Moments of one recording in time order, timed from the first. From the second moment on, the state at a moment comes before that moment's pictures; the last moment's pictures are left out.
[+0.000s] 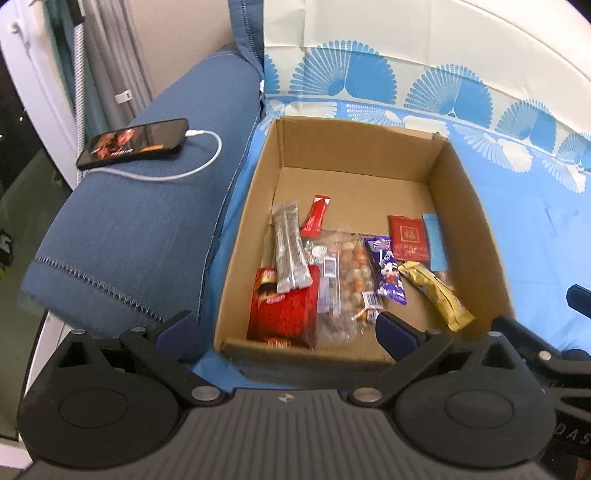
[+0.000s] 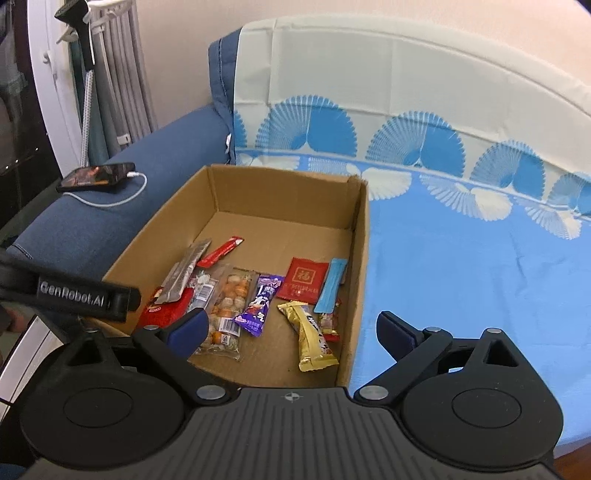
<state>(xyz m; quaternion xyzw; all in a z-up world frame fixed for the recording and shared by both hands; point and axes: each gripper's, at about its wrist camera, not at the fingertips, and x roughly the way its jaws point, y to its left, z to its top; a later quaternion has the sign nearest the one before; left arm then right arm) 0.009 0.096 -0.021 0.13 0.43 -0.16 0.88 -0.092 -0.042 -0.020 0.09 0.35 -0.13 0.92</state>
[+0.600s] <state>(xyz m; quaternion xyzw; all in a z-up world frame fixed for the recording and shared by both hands) -0.045 0.118 -0.013 0.13 0.45 -0.17 0.87 -0.147 -0.022 0.008 0.06 0.30 -0.14 0.94</state>
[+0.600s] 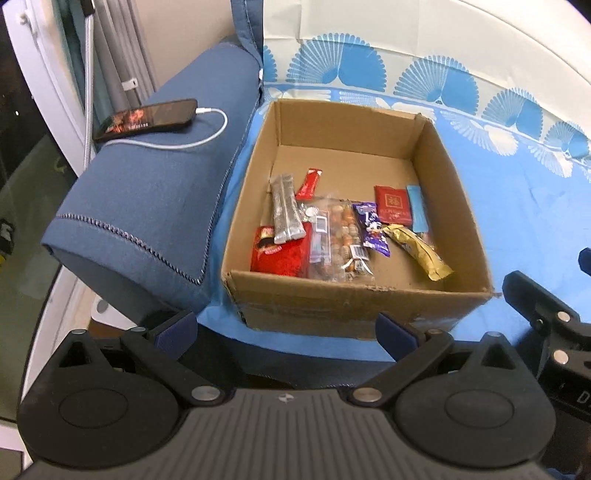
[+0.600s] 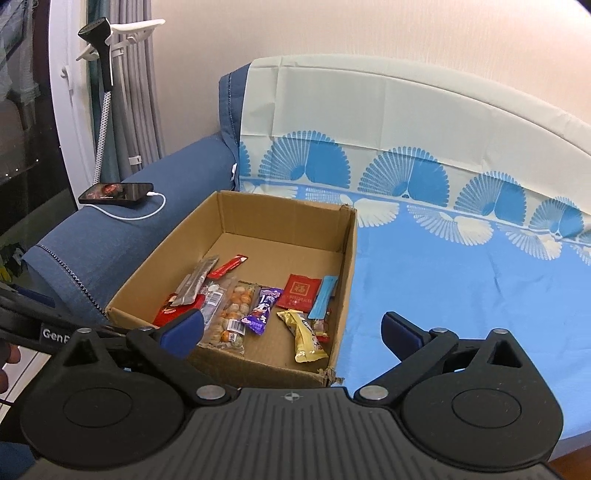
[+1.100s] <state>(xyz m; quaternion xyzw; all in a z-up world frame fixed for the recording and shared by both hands) -0.050 0.118 -0.010 0.16 0.43 -0.14 0.88 -0.144 -0.019 0.003 0.06 0.32 -0.15 0.93</state>
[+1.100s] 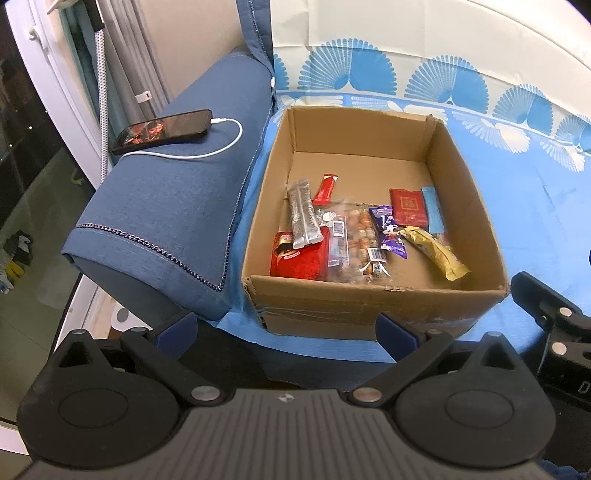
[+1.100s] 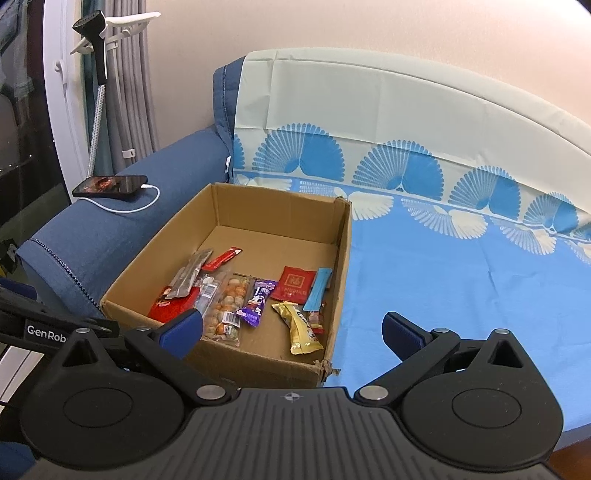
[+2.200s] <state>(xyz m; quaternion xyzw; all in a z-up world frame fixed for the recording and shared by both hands) -0.054 0.115 -0.010 0.17 0.43 -0.14 0.88 -0.147 -0.019 0.003 0.06 0.31 -0.15 0.94</state>
